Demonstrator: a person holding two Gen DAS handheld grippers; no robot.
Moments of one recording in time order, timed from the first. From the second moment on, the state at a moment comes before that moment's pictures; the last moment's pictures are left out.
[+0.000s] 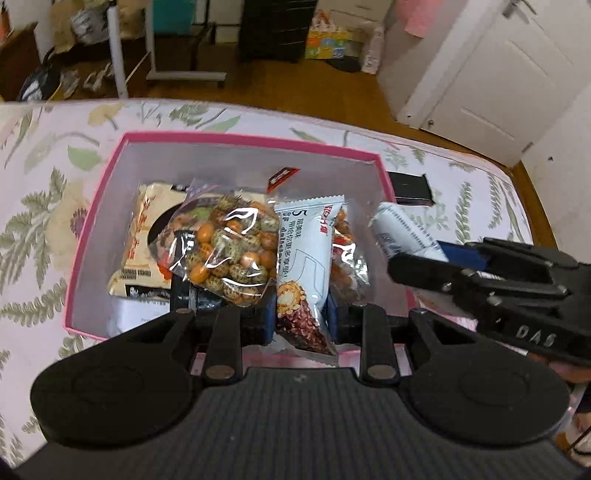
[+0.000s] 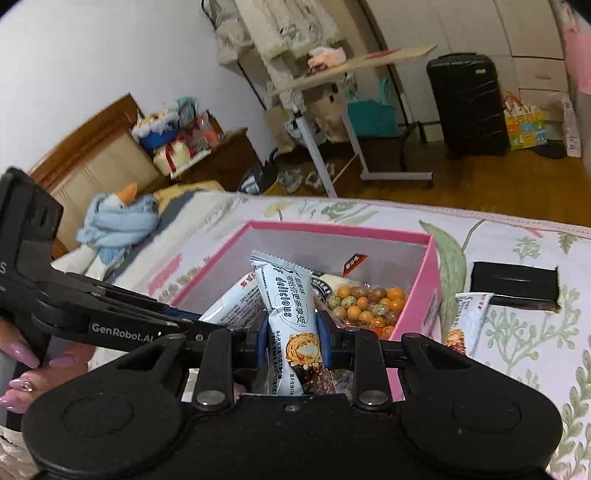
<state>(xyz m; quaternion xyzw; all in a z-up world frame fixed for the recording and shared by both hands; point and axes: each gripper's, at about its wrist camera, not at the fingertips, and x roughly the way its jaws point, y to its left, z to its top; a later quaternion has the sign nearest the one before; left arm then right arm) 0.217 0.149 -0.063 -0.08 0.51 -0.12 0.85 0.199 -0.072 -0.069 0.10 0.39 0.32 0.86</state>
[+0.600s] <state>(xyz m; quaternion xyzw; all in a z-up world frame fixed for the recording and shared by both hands) 0.185 0.132 -0.049 -0.01 0.49 -0.12 0.86 0.182 -0.124 -0.059 0.12 0.35 0.29 0.88</state>
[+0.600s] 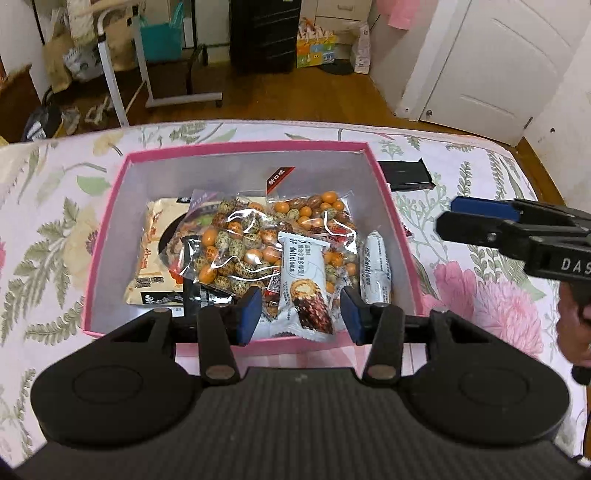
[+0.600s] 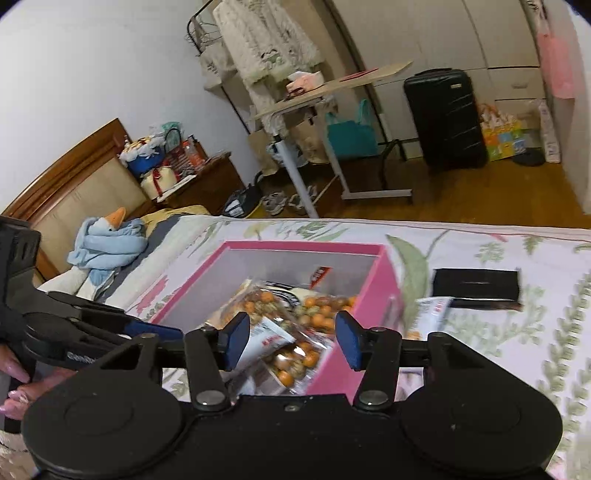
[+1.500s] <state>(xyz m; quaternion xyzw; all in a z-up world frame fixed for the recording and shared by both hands) 0.190 -0.046 -0.055 0.04 0.42 -0.14 0.89 0.222 -0.225 -0.070 -0.07 0.37 0.26 0.89</state>
